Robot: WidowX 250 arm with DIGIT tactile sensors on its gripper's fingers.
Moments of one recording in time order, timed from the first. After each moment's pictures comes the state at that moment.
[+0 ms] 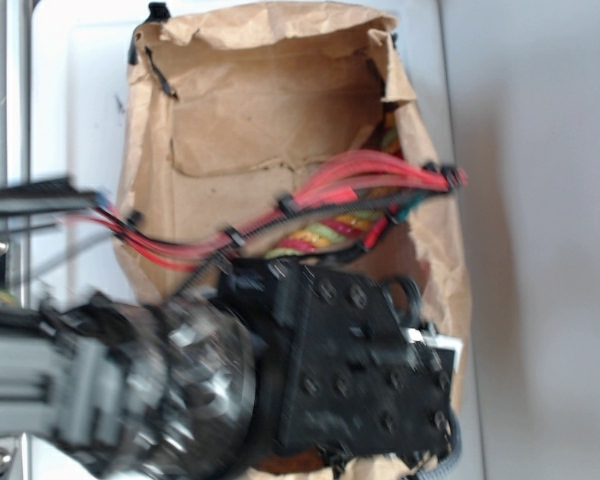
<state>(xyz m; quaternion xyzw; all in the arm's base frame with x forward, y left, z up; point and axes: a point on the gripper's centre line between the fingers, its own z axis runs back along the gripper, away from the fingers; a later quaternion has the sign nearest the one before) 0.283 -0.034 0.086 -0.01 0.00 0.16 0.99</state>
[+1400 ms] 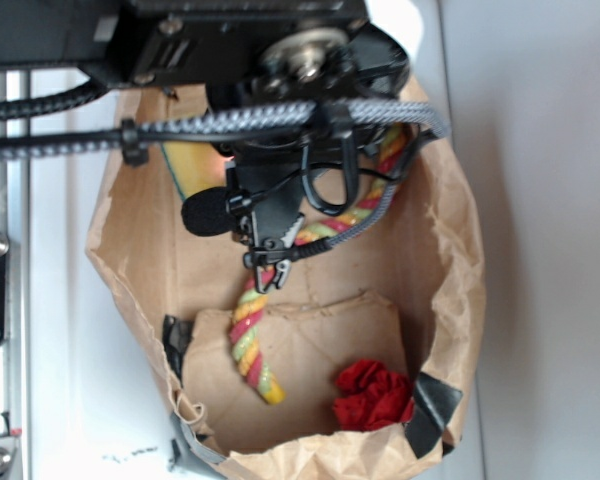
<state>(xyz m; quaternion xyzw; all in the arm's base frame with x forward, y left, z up) 0.277 0.042 0.173 0.01 -0.09 0.00 1.00</state>
